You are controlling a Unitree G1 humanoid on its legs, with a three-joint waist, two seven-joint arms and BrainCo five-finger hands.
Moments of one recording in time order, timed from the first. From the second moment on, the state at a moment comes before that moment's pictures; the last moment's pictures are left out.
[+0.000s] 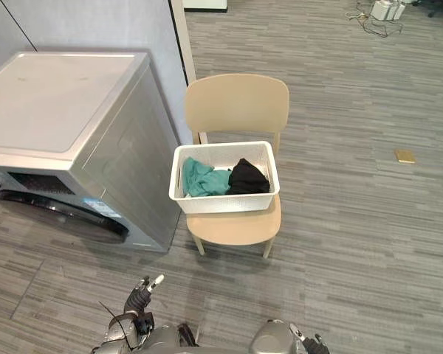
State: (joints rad) left arm 0.13 0.02 0.12 0.72 -0.06 -0.01 0.06; right arm 0.18 -0.03 -0.41 0.92 0.14 0.03 -0.06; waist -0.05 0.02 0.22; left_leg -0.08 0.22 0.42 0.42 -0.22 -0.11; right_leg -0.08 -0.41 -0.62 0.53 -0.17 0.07
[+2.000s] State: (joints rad) left arm 0.20 0.01 0.19 0.76 -0.12 -0.01 0.15; right arm 0.10 -0.06 -0.28 0.33 0.23 -0.04 -0.17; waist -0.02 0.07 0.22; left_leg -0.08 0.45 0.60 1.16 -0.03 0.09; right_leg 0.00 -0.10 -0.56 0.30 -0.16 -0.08
